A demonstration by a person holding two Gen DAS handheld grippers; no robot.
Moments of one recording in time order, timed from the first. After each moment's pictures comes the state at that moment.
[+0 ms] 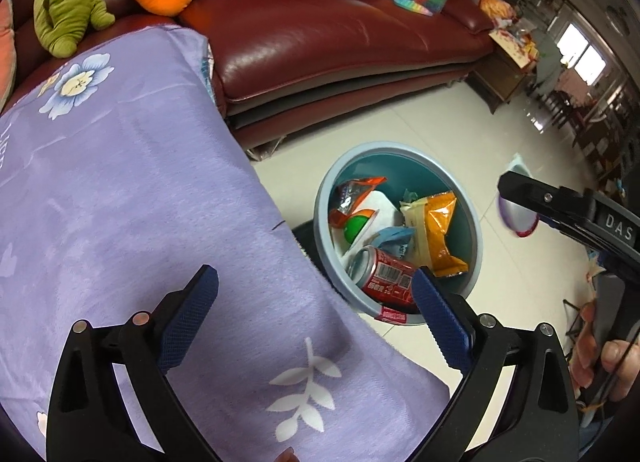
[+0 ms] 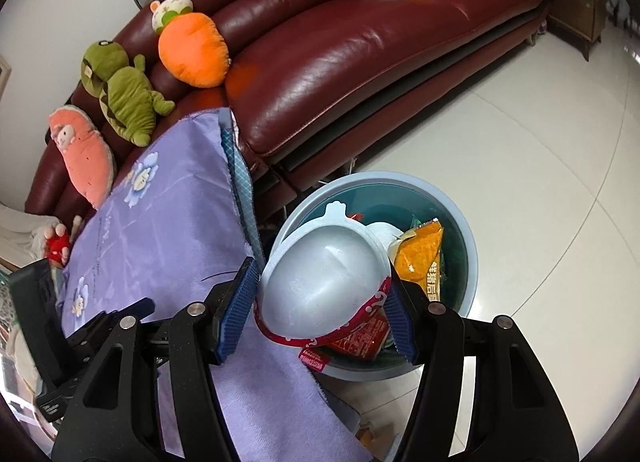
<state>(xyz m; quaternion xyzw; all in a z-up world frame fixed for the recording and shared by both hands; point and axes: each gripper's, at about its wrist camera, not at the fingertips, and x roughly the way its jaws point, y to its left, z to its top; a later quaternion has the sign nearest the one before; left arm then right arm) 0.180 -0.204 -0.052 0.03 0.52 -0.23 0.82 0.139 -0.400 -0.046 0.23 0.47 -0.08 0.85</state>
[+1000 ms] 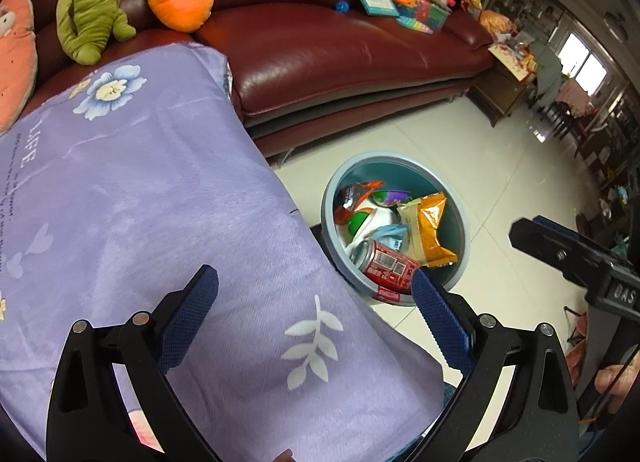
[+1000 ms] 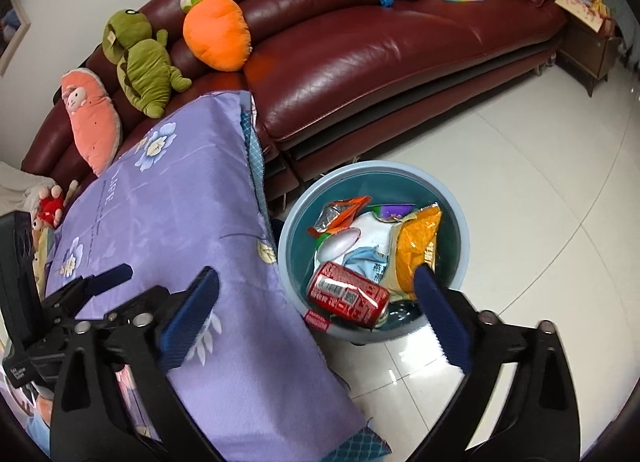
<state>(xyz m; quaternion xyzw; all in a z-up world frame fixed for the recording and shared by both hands) 0.139 -0.177 -0.017 0.03 0.49 -0.22 0.84 0.092 -0.356 -0.011 0.17 0.47 -0.07 0.86</state>
